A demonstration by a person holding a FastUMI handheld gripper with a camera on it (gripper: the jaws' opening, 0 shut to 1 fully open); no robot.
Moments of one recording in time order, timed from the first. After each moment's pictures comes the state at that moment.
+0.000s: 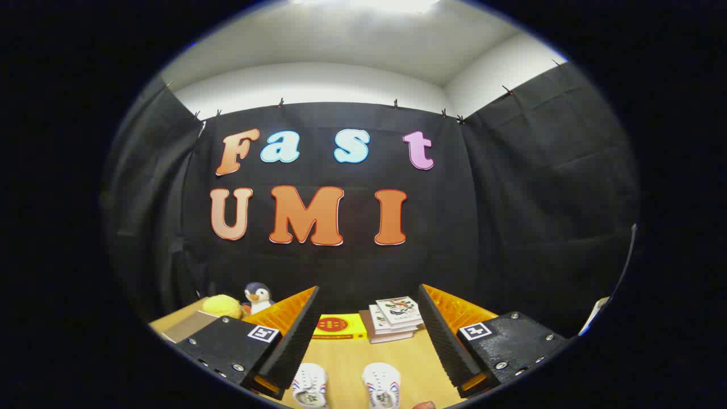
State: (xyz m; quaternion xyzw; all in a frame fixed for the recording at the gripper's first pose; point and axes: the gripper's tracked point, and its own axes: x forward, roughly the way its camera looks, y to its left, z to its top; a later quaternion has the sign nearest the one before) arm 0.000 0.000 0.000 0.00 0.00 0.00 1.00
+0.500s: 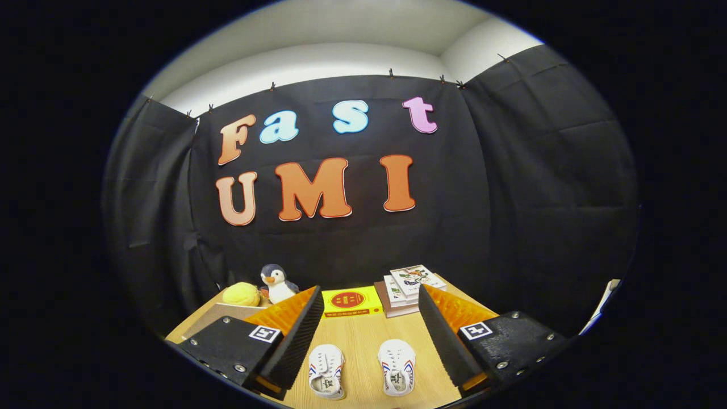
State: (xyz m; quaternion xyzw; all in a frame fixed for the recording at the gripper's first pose) arm 0.009 -0.017 -0.036 0.00 0.09 0.03 1.00
